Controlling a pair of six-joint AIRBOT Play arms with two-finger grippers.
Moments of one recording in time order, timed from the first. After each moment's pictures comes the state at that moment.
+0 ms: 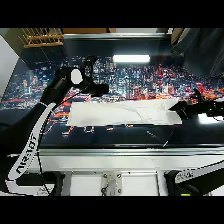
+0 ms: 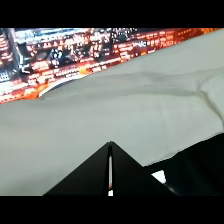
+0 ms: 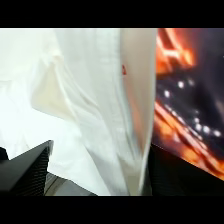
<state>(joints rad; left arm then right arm) -0.44 -1.54 1.52 1.31 -1.09 -1.74 -0.58 -1.79 1.22 -0.79 1.34 1.00</state>
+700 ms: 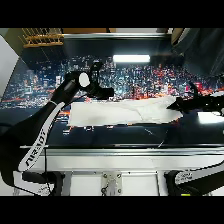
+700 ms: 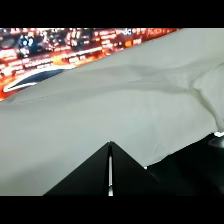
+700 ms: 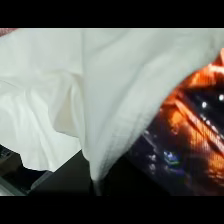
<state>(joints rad) -0.48 -1.64 1.52 1.22 -1.03 -1.75 -0.50 -1.70 1.25 -0.80 1.33 1.03</state>
